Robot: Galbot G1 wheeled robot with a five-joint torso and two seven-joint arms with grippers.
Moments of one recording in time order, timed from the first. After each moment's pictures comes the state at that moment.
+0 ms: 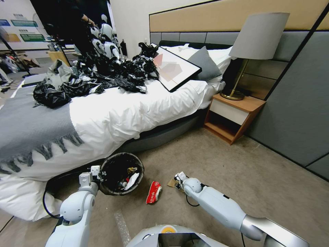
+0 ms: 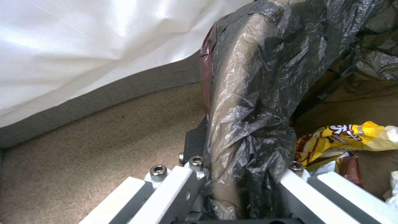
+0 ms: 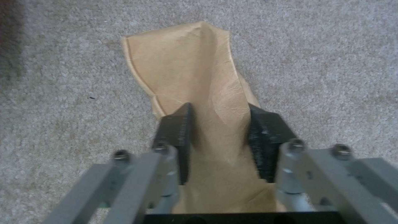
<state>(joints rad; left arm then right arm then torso) 1.46 -1.33 -0.82 -2.05 -0.22 0.70 0.01 -0.78 1.09 -0.42 1.37 0.62 -0.73 0.25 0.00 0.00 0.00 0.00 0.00</state>
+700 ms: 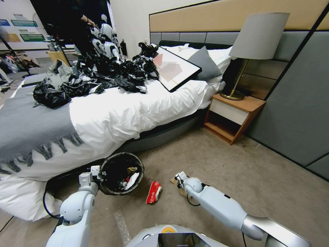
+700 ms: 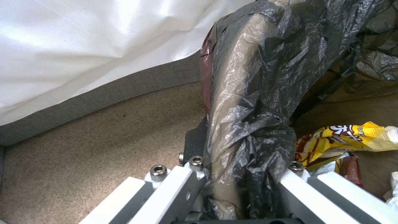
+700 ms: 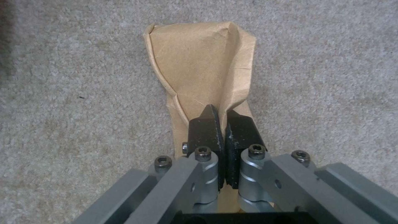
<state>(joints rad) 1.46 -1.34 -0.83 -2.05 -0.22 0.70 0.01 -0.77 1.08 -0.42 1.38 0.62 -0.73 0.24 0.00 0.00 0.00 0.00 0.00</state>
